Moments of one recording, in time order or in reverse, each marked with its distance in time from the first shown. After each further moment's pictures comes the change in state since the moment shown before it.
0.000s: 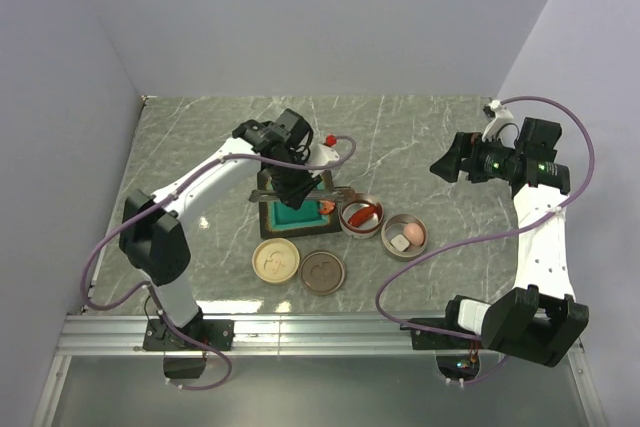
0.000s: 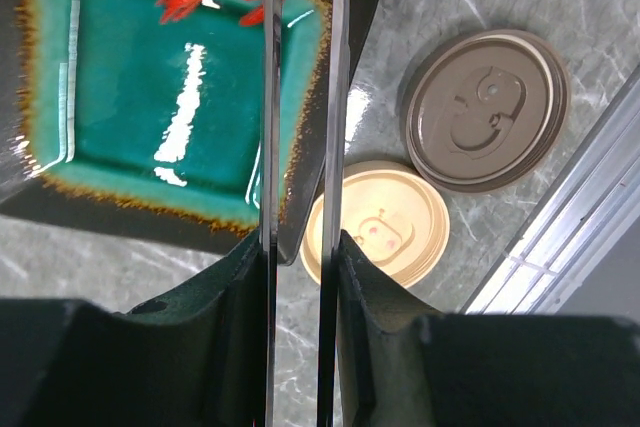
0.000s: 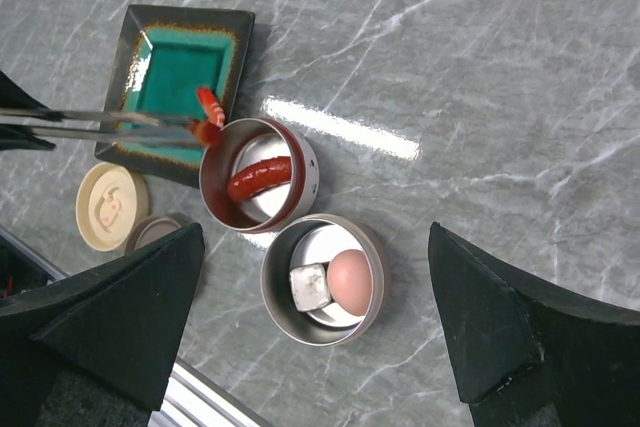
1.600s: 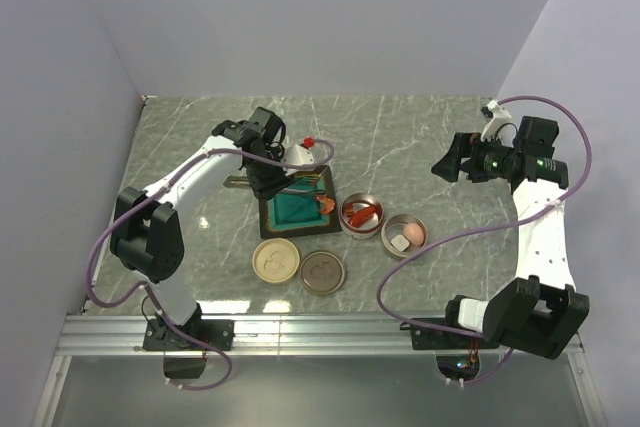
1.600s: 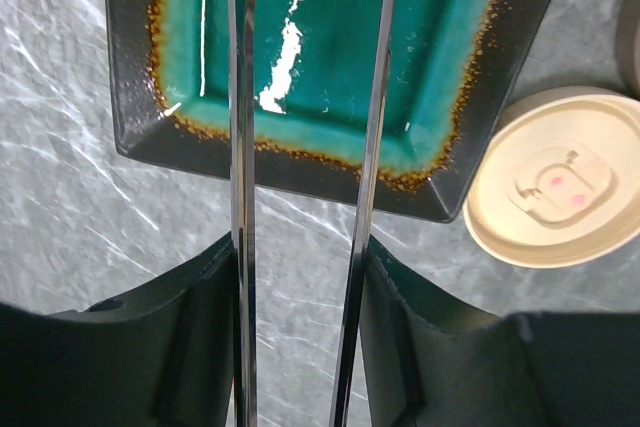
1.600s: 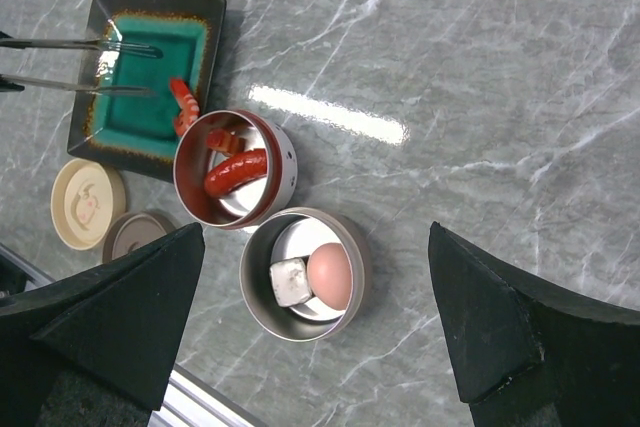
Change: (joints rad) left arm 0.159 -0.006 -0.126 0.094 -0.106 0.325; right arm 0.000 0.038 0.011 -0.006 0.042 -0.027
